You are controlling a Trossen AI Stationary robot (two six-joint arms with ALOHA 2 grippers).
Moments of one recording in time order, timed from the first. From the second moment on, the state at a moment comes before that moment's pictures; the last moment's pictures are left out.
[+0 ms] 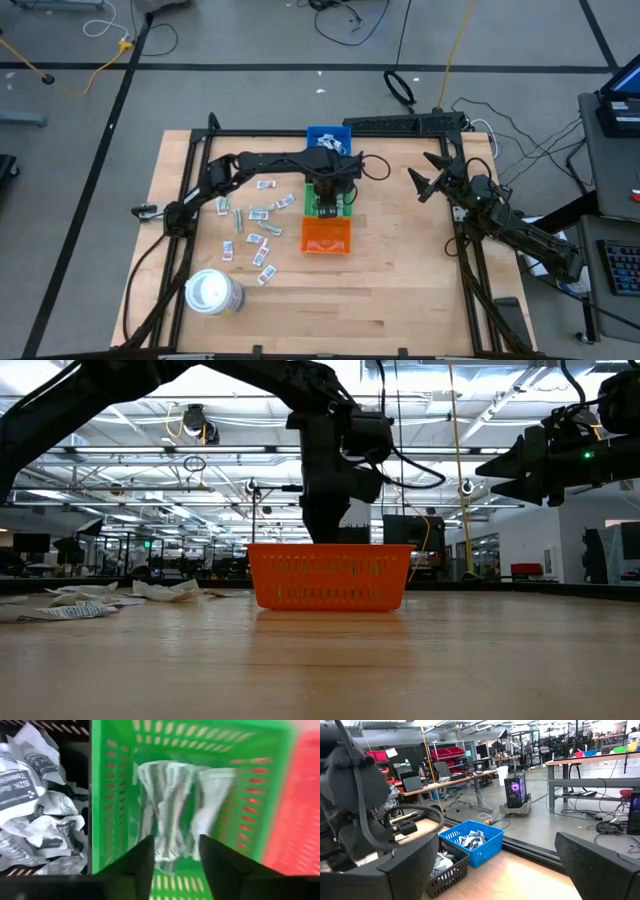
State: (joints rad) left arm 0.22 2.30 2.05 -1.21 0.08 0.14; right arm -0.57 0.04 0.01 0.08 0.16 0.17
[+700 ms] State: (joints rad) left arm 0.17 2.07 1.85 -1.20 0.13 0.18; right arm -0.57 0.04 0.01 0.08 0.16 0.17
